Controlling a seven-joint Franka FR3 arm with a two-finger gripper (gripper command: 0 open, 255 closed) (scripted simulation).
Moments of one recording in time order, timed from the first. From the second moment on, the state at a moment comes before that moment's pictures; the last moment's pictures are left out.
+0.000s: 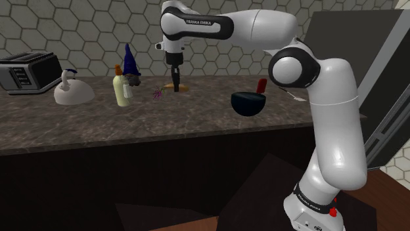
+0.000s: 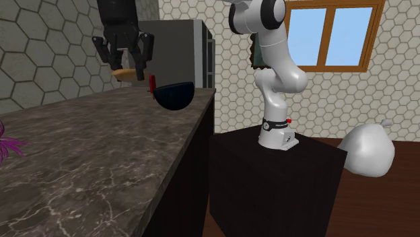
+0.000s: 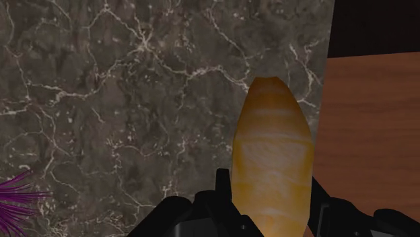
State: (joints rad) arm 0.17 0.47 -0.02 -1.11 0.03 1.54 -0.80
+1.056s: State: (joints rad) arm 0.10 0.23 -0.05 -1.36 0.03 1.54 -0.90
